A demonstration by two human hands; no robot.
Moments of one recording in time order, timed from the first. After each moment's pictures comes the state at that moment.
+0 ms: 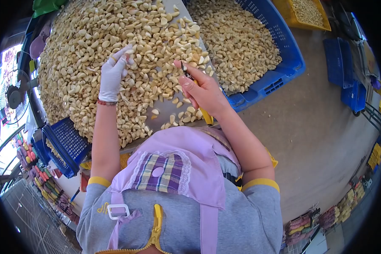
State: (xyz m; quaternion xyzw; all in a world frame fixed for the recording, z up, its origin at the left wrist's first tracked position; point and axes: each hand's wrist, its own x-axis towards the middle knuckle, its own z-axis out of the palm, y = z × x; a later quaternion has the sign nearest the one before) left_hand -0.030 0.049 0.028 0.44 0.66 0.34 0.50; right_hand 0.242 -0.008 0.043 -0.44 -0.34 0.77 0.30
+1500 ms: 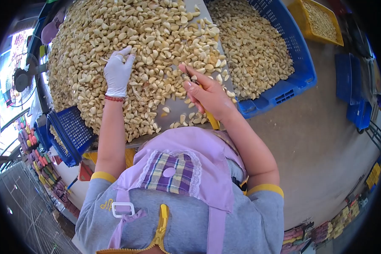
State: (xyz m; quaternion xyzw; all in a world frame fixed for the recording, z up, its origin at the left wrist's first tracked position) left_hand -0.067 0.042 0.015 0.66 0.73 0.16 0.04; right_hand 0.225 -0.004 0.044 -0.42 -0.32 0.81 0.25
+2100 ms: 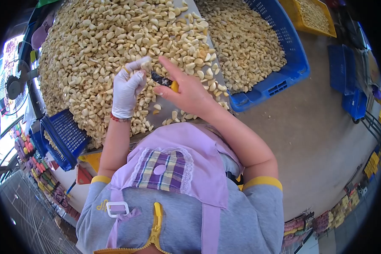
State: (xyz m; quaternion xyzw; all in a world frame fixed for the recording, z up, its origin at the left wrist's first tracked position) left_hand 0.010 -0.005 0.054 0.30 0.60 0.43 0.60; right_hand 0.204 -0.005 0.036 -0.42 -0.58 0.64 0.26
